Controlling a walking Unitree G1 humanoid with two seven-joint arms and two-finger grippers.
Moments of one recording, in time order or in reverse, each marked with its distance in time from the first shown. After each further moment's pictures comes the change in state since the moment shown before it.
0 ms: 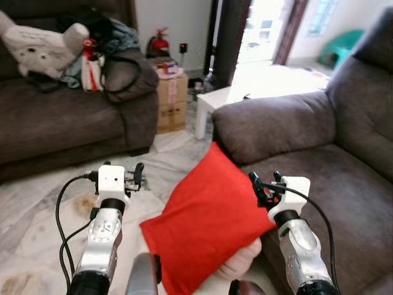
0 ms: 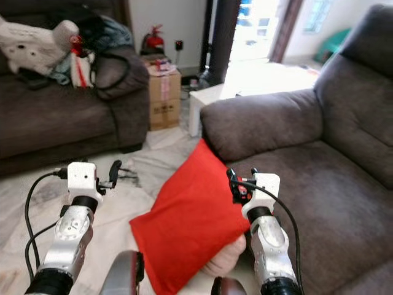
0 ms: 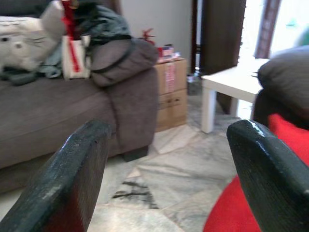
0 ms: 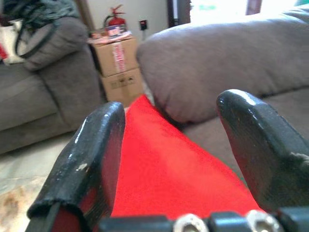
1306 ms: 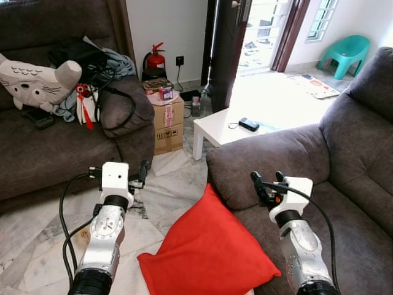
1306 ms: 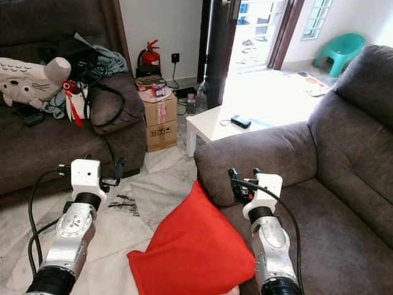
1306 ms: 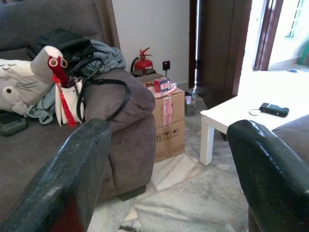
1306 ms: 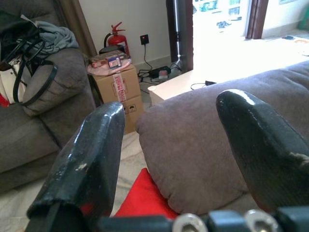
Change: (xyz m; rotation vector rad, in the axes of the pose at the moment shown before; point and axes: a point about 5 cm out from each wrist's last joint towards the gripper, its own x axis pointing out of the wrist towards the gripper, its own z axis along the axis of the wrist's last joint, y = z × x) left arm 0.002 -0.004 0.007 -0.006 -0.020 -0.029; right arm 0.000 -0.001 0.001 0.010 -0.010 -0.011
